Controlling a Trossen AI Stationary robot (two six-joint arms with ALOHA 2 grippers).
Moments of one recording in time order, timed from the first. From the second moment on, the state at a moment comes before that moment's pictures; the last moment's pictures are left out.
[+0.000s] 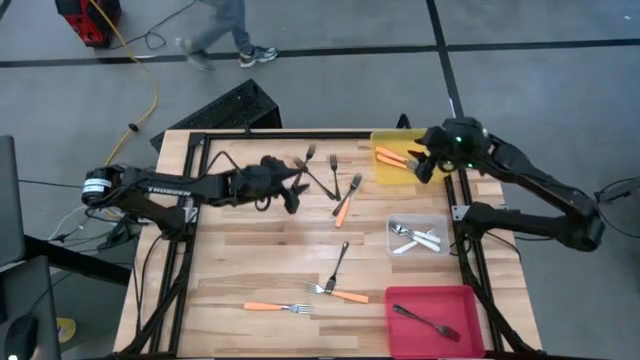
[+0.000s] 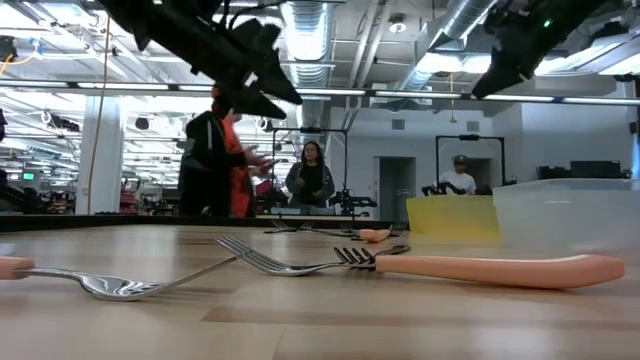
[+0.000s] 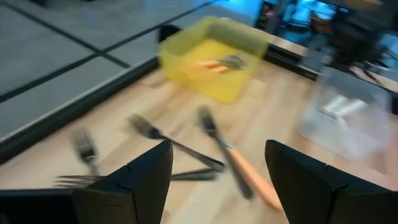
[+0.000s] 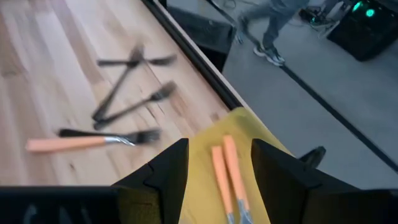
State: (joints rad) left arm 0.14 1.31 0.76 0.10 -0.33 -0.33; right arm -0.64 0.80 0.88 -0.67 0.07 -0.17
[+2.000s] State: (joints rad) left arm 0.44 2.04 1.20 -0.24 -0.31 -0.42; right arm -0.50 0.75 0.88 -0.75 0.08 -0.05
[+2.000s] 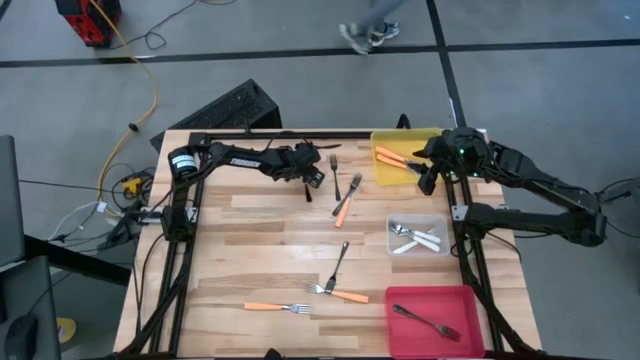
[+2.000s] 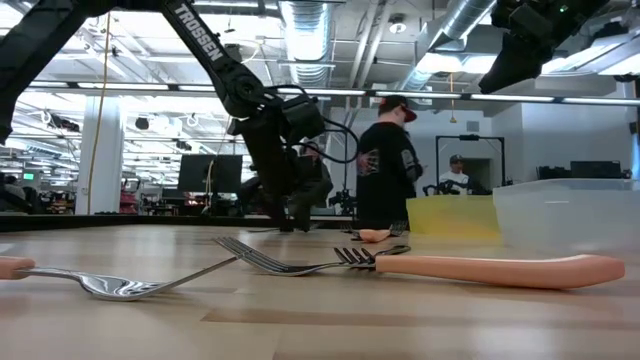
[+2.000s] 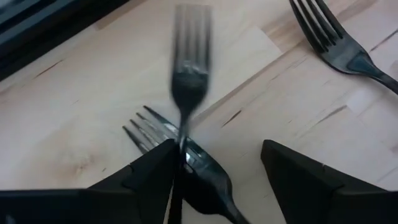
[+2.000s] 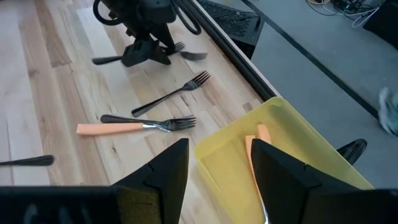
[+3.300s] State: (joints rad) left arm 0.32 1.85 1.19 -0.24 -0.25 -0.29; right arm -0.50 0.75 0.88 -0.81 0.07 -0.03
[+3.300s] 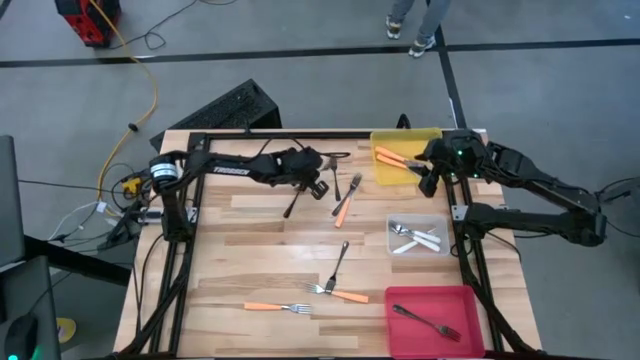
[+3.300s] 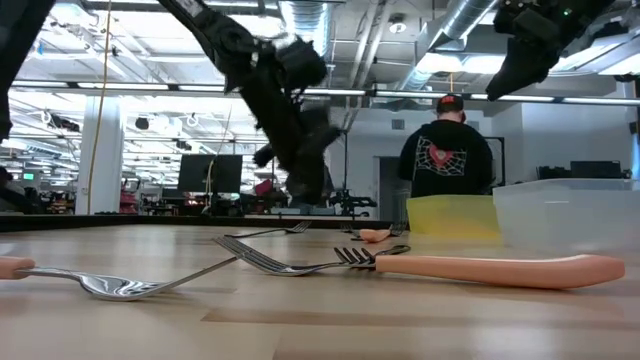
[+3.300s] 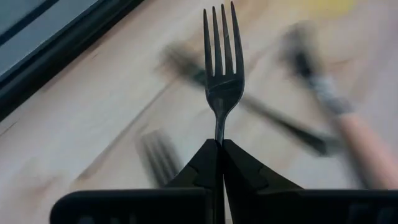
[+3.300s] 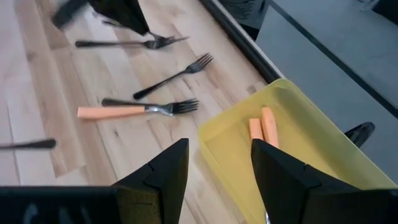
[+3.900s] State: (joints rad) left arm 0.05 1.46 1.19 -0.08 -0.19 -0.09; right arm -0.49 0.45 0.68 -0.57 -0.24 -0.01
